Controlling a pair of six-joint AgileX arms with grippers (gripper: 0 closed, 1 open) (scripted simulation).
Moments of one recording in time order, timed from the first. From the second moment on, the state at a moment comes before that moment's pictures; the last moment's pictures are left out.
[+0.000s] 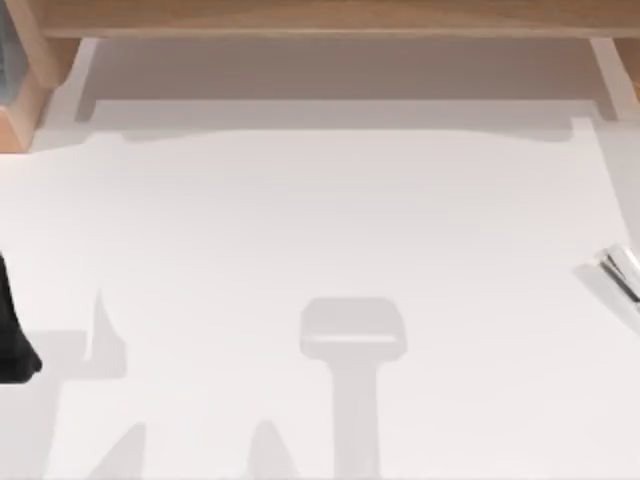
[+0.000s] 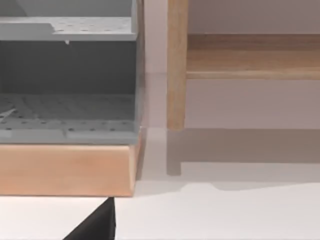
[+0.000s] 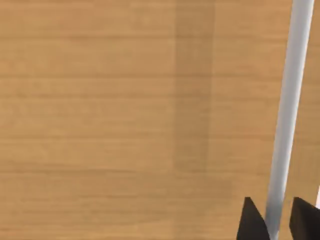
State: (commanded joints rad) left arm 0.00 0.00 0.00 0.00 0.00 0.00; right arm -0.71 2.06 0.48 1.58 -0.67 -1.55
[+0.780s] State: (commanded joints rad) left arm 0.00 0.00 0.00 0.00 0.00 0.00; right arm -0.71 2.06 0.48 1.58 -0.67 -1.55
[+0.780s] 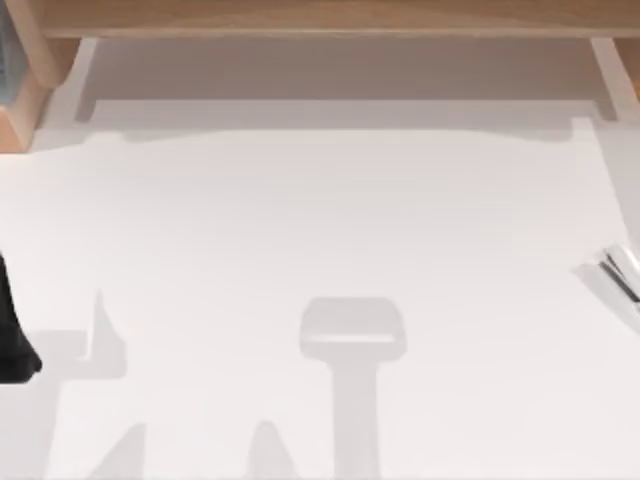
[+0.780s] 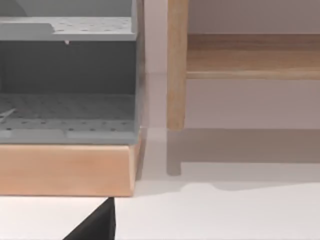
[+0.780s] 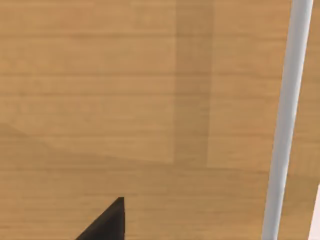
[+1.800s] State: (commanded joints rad) left arm 0.00 0.00 0.00 0.00 0.00 0.00; right arm -0.81 1.96 0.49 1.52 -0.66 -1.47
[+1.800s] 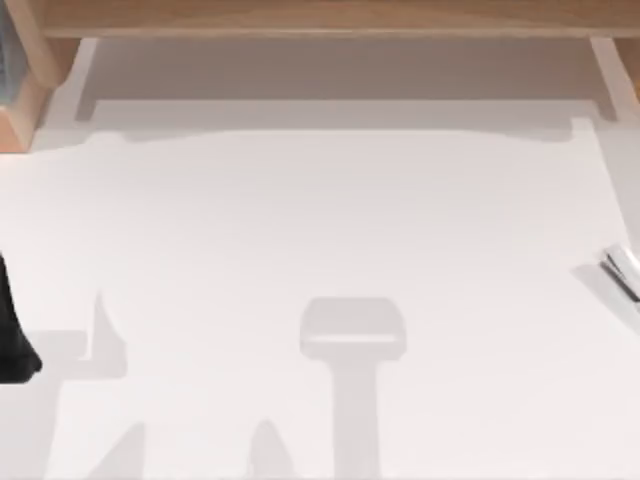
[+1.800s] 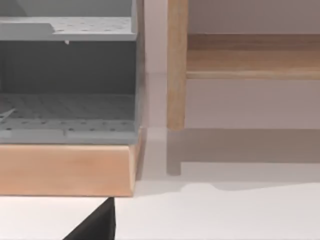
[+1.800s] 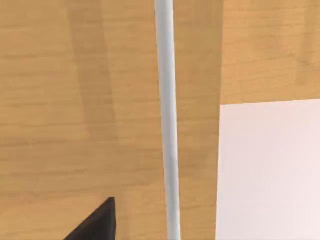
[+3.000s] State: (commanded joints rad) left arm 0.00 0.00 0.00 0.00 0.00 0.00; right arm -0.04 1.73 1.39 -0.68 -0.12 -0.53
